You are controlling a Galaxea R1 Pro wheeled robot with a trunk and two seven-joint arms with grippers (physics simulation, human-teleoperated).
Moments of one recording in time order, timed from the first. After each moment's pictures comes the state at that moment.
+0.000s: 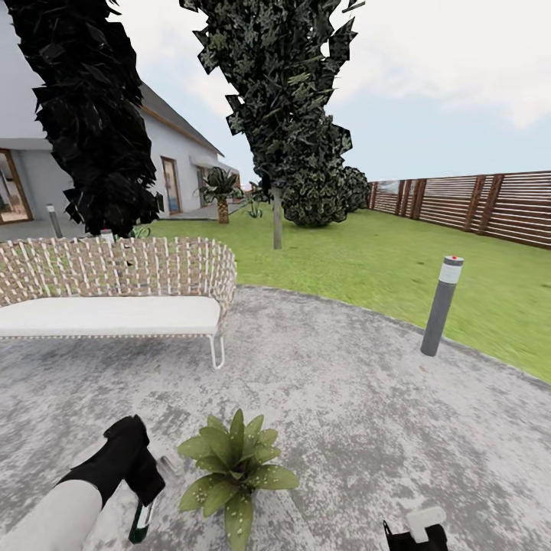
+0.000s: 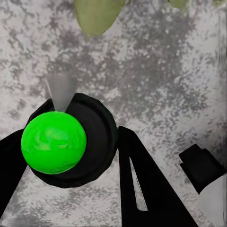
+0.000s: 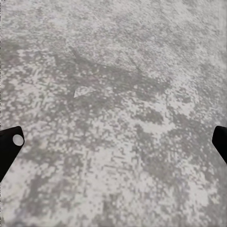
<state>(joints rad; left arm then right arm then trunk) -0.64 0.14 0.02 -0.62 -1.07 0.69 -1.10 -0.33 -0.09 -0.22 -0.24 0.39 -0.41 -0.04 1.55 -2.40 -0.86</state>
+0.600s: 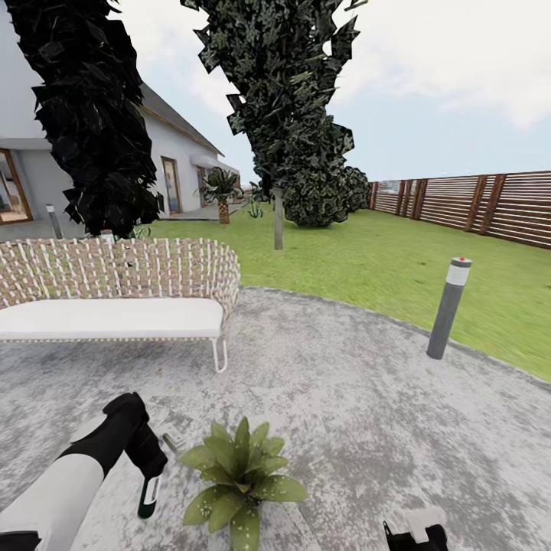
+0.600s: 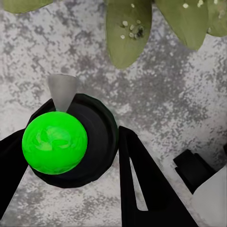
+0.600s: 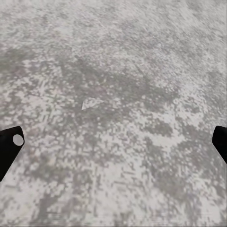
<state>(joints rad) -0.72 0.15 0.01 -0.62 -1.08 0.68 -1.22 -0.33 -0.09 -0.22 -0.24 0.39 -0.41 -0.04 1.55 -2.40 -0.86</state>
